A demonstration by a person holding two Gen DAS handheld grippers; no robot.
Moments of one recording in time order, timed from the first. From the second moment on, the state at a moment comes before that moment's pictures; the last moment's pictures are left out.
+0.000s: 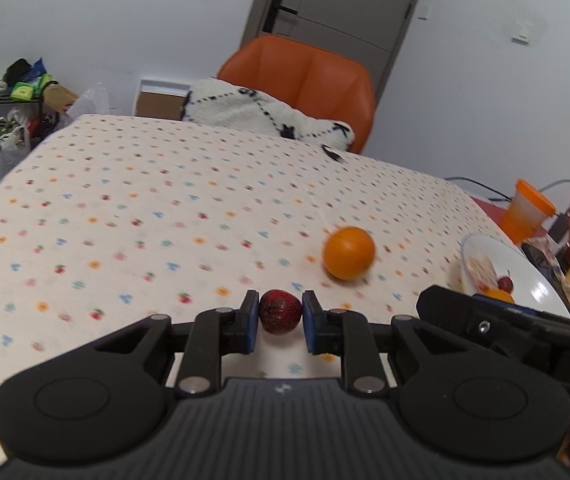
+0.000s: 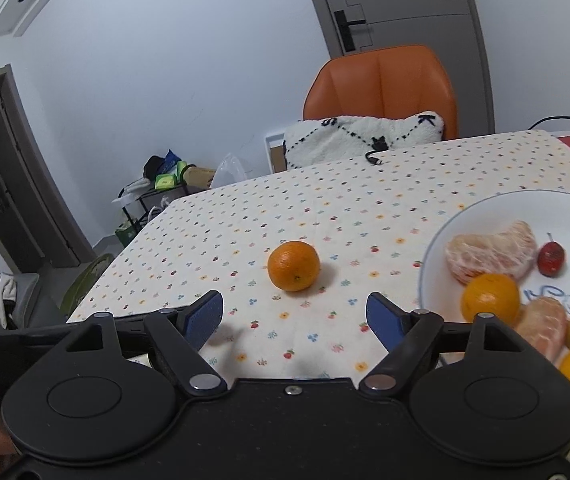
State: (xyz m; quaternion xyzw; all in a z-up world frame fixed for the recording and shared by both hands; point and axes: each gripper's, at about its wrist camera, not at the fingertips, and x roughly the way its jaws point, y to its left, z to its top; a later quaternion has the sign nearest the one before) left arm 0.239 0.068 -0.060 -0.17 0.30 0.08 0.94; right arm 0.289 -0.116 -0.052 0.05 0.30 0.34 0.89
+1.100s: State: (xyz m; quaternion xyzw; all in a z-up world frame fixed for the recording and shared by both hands) left arm 0.229 0.143 -0.062 -0.22 0.27 0.16 0.92; right arm 0.342 -0.031 -0.067 -0.05 0.32 0.32 0.89
